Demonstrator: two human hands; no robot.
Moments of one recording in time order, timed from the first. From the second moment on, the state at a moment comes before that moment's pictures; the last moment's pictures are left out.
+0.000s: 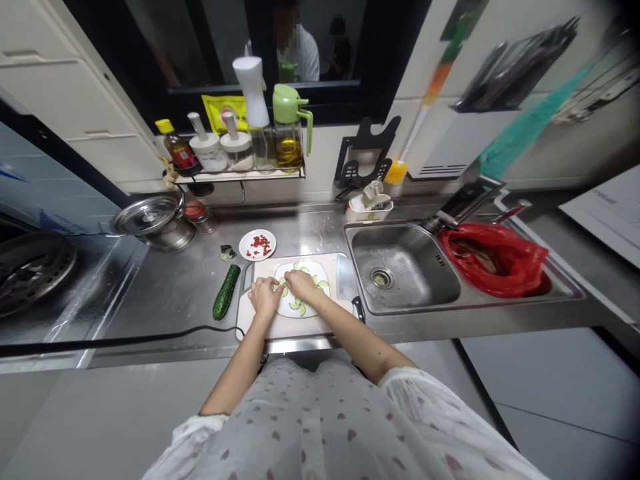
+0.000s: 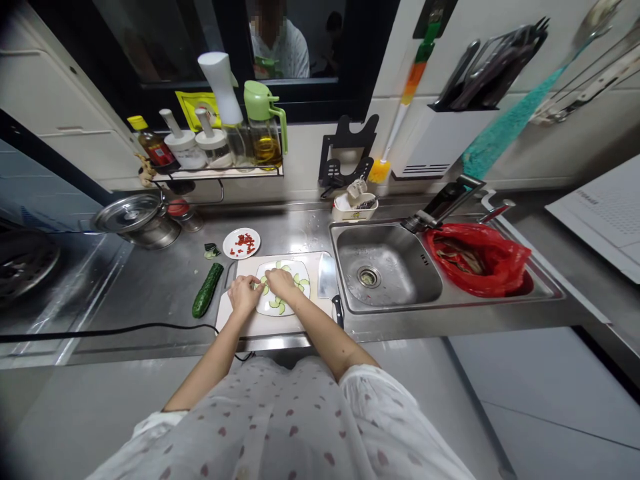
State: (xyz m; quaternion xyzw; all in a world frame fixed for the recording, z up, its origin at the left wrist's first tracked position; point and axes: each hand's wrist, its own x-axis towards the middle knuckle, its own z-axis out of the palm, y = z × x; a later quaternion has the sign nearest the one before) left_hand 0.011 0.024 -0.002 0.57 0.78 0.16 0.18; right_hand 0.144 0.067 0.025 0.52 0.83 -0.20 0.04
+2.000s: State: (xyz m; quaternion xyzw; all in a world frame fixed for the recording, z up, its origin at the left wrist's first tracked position) left_hand 0.000 0.027 -0.004 0.71 0.67 0.17 0.13; right_hand 0.163 0.048 0.021 0.56 0.80 -0.21 0.01
